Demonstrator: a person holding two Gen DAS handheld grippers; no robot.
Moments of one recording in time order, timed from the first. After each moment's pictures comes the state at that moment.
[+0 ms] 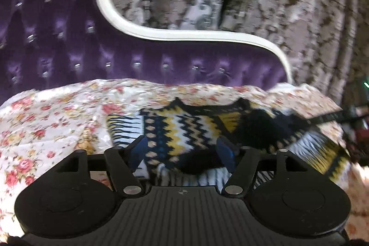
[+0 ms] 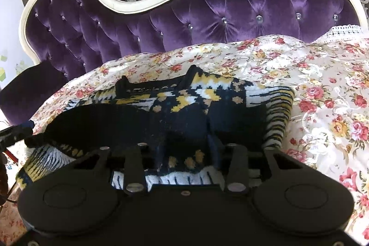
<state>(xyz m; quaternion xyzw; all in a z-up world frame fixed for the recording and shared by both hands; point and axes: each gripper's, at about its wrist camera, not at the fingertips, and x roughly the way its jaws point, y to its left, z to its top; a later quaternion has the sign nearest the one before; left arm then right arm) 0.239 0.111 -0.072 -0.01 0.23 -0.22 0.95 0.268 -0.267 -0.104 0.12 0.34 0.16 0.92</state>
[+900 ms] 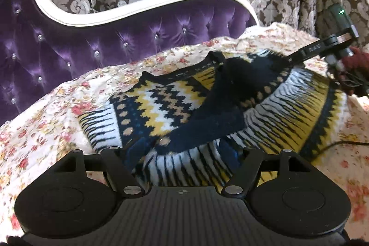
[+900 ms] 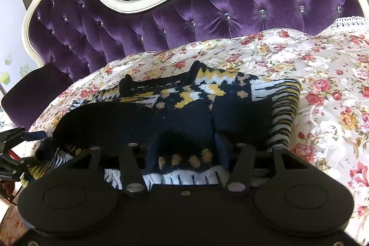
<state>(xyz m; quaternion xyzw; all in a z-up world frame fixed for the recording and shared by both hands) 0.261 0.081 -0.087 0.14 0.28 -0.29 0.90 0.274 -0.270 -0.112 0.14 0.34 0.17 0.91</state>
